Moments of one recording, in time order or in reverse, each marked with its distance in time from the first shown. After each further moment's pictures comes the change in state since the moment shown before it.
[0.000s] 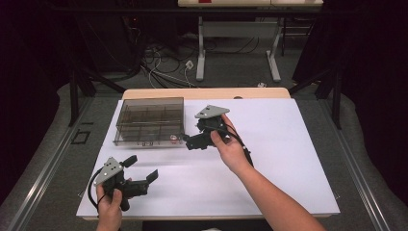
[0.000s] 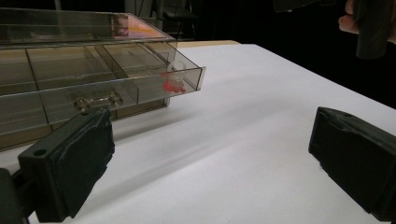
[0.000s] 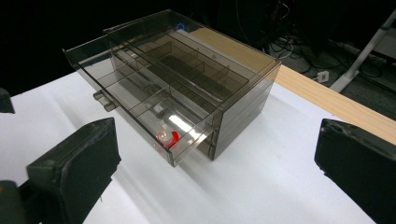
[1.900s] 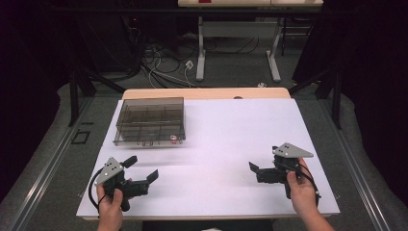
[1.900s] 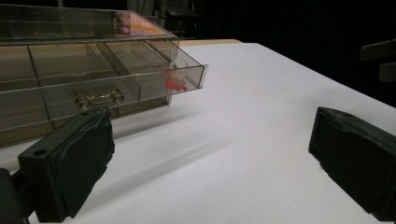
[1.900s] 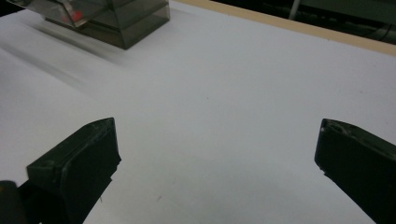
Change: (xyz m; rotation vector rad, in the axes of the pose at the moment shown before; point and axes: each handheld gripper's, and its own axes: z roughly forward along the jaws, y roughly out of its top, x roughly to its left) left arm 0.000 -0.001 0.001 -0.002 0.010 -0.010; right arm -0.070 -0.147 -0.136 0.010 -0.171 0.151
